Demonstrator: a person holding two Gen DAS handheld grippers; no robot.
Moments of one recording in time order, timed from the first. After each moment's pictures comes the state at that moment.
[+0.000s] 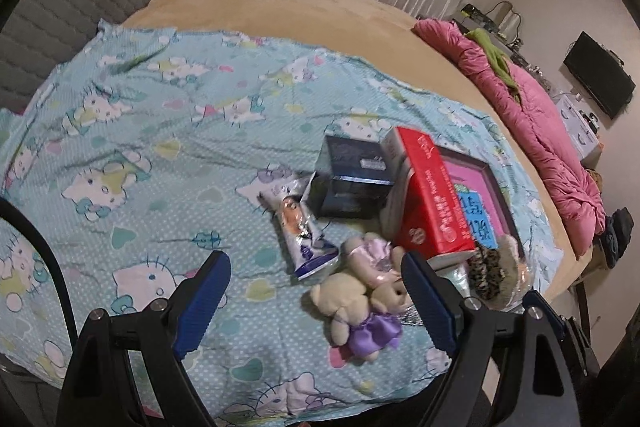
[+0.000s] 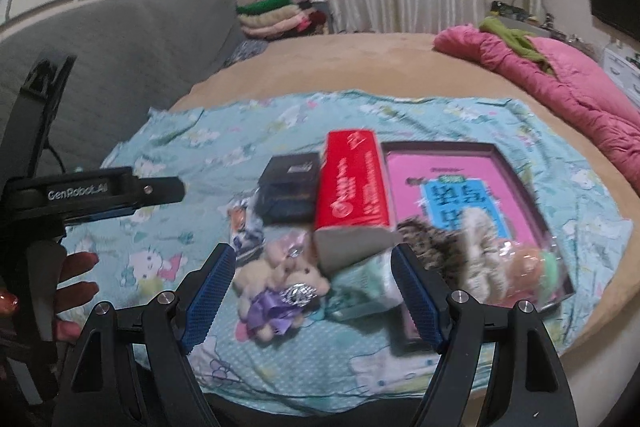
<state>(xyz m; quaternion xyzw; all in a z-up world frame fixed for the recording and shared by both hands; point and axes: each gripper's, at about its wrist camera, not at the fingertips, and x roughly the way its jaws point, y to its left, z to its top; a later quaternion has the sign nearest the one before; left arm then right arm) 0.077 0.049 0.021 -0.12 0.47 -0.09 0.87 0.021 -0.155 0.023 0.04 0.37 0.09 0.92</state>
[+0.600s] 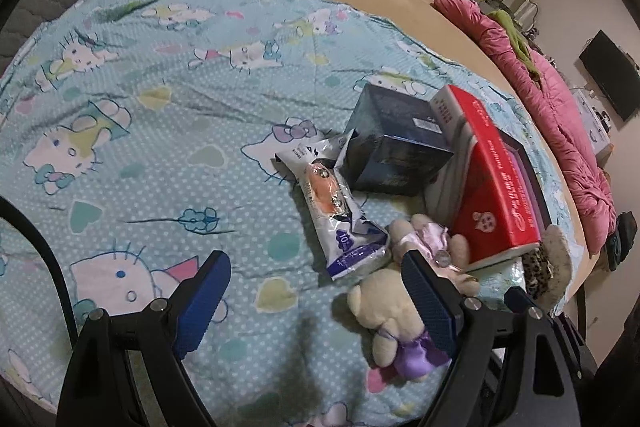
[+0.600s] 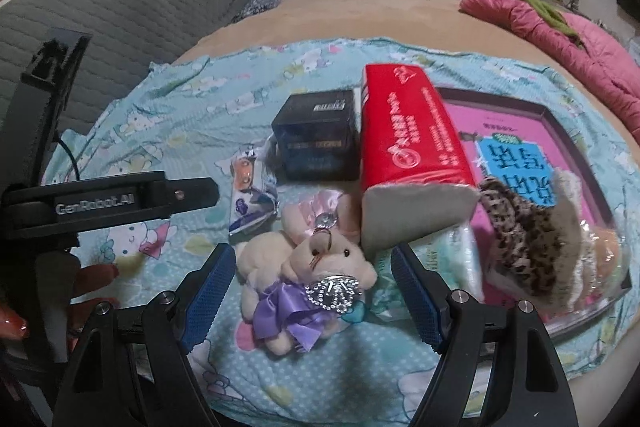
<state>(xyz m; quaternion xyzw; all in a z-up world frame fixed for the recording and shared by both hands) 0.111 0.056 -0.056 -0.13 0.52 -0.08 0.84 0.070 -0.125 -0.045 0.03 0.43 0.11 0.89</state>
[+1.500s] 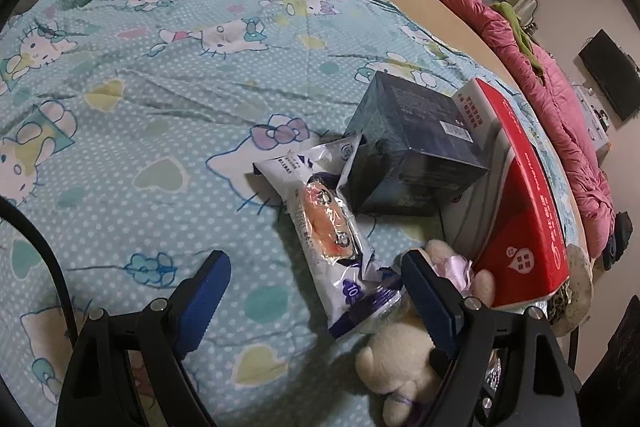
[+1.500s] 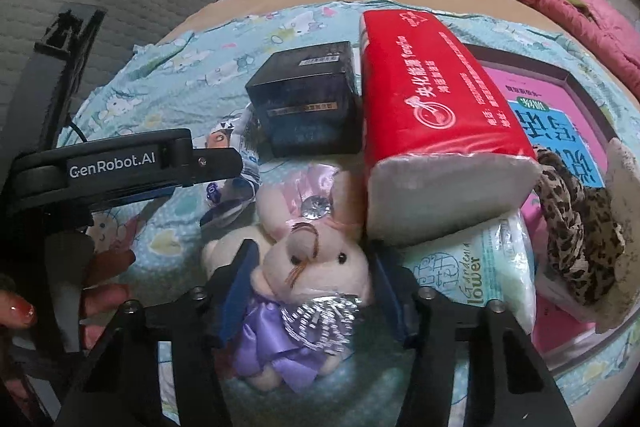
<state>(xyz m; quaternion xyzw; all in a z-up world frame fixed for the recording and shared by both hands) 0.159 0.044 -0.093 -0.14 0.53 -0.10 0.83 0.103 -0.127 -0.088 0.05 0.47 0.11 0.87</state>
